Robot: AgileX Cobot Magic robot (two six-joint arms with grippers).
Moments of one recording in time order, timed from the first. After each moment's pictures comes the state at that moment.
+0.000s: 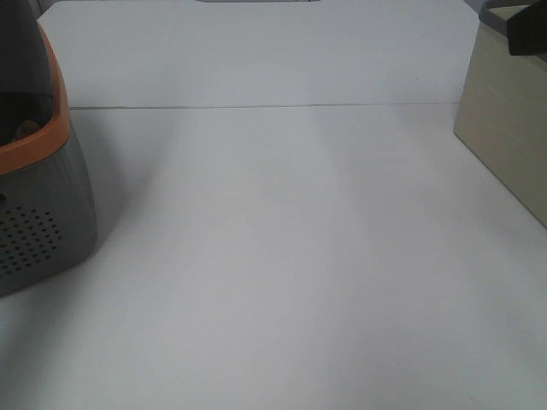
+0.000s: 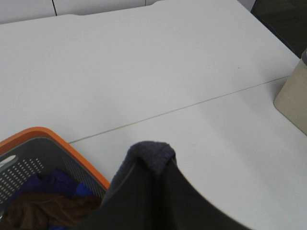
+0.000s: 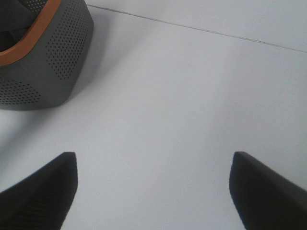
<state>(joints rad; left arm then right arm) 0.02 1.55 -2.08 -0.39 1.20 0.26 -0.01 0.96 -0.95 0.72 0.89 -0.65</state>
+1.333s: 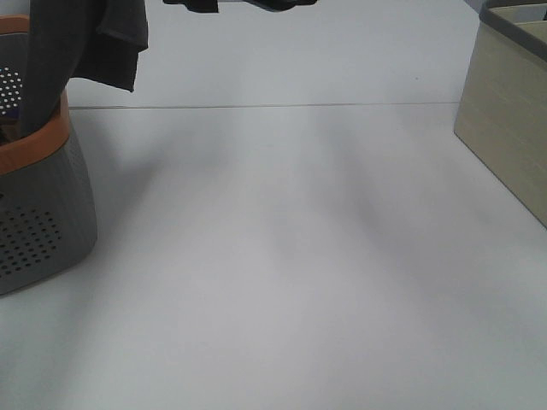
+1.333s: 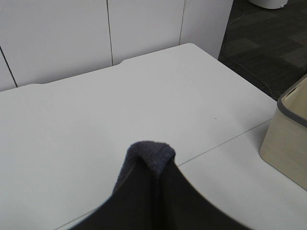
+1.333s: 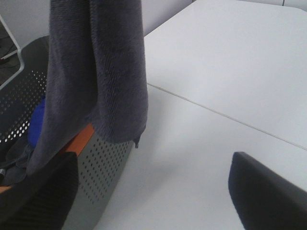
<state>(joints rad) -0.21 1.79 -2.21 -0.35 0.88 0.28 0.68 1.68 -1.32 0.58 0.11 -0.39</state>
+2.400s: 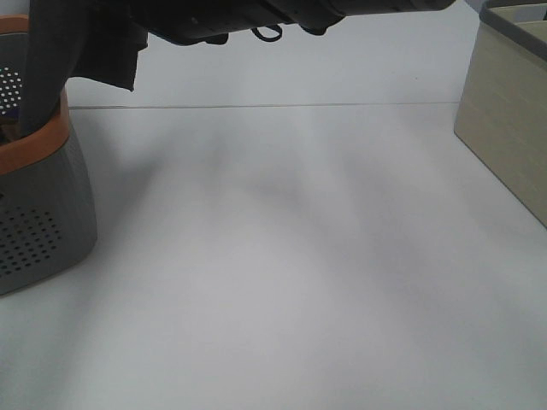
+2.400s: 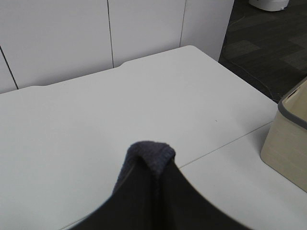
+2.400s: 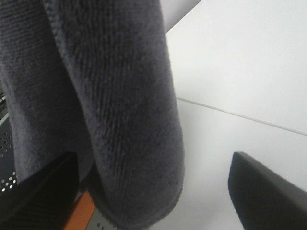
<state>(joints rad) -0.21 1.79 -2.21 -0.35 0.87 0.28 0.75 2.01 -1.60 0.70 0.00 -0.35</state>
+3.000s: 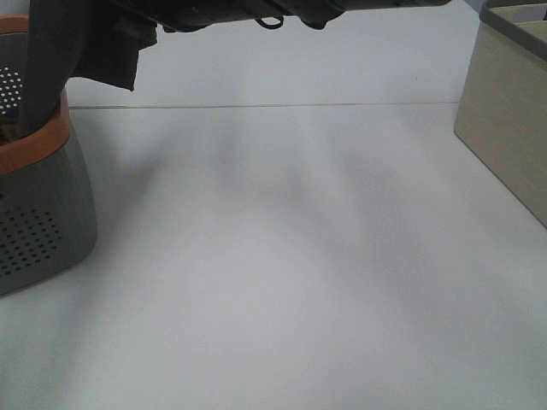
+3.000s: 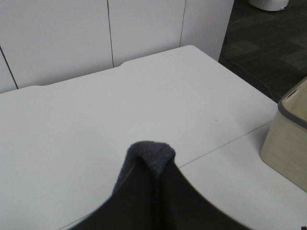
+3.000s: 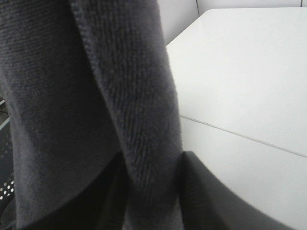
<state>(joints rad) -0.21 1.79 -2.21 -0.35 0.87 0.28 0.75 2.01 -1.61 0.66 -0.03 -0.35</state>
